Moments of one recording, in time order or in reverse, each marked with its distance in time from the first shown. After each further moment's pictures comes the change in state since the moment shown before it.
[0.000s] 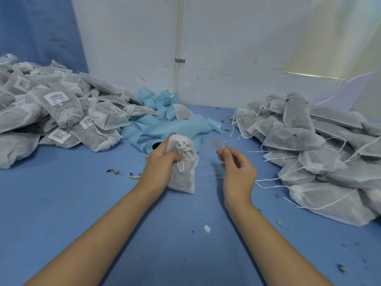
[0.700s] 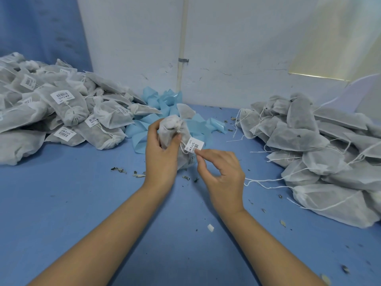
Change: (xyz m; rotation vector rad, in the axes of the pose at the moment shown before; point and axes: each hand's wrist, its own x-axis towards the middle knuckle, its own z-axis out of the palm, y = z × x) left_hand -0.002 0.014 0.012 -0.027 0.266 0.346; right_hand -0.023 -0.002 0.014 -0.425 -0.124 -0.788
